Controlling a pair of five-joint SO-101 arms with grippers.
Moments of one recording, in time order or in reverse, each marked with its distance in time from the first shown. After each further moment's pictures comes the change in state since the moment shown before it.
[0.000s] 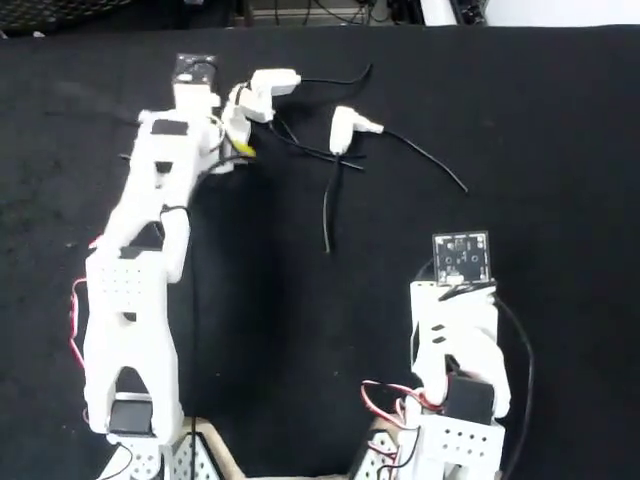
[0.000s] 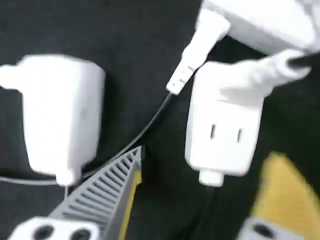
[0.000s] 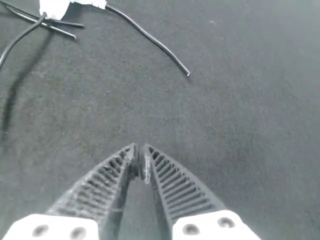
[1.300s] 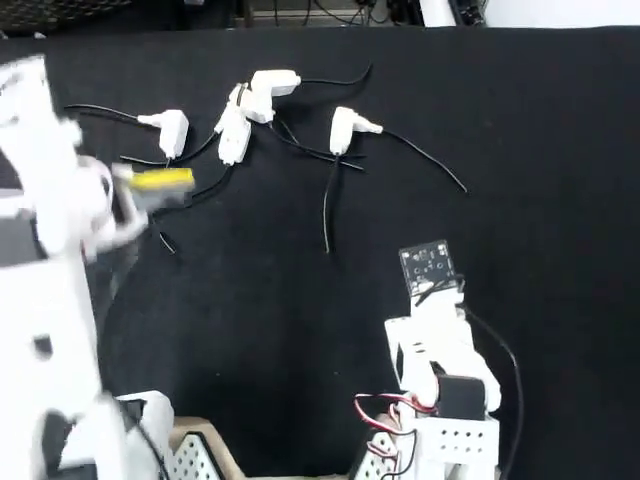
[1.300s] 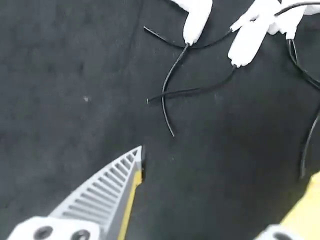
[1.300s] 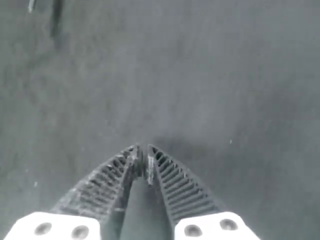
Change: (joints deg) left arm -12.5 -87.6 44.0 35.6 8.4; right arm -7.4 0.0 1.0 20.5 0.0
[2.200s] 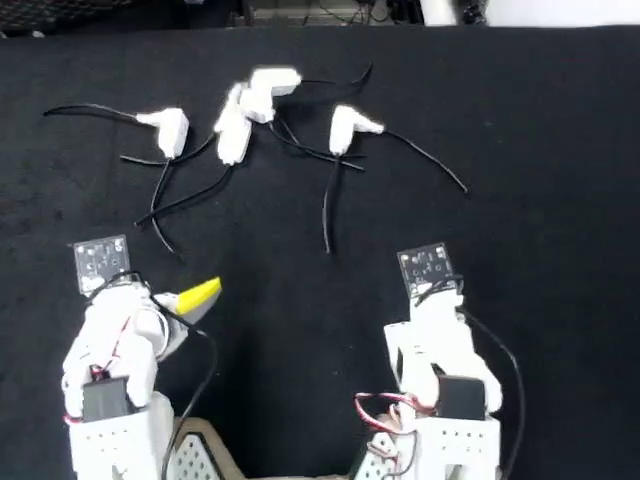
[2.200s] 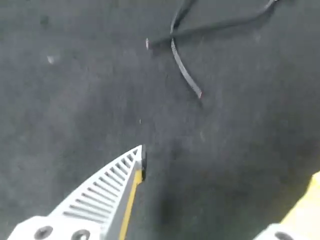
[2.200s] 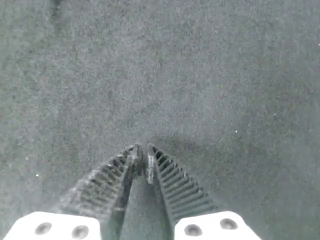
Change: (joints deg) left arm 0.0 -64.1 84.0 -30.4 -7.4; right arm 0.0 0.0 0.0 1.6 0.0
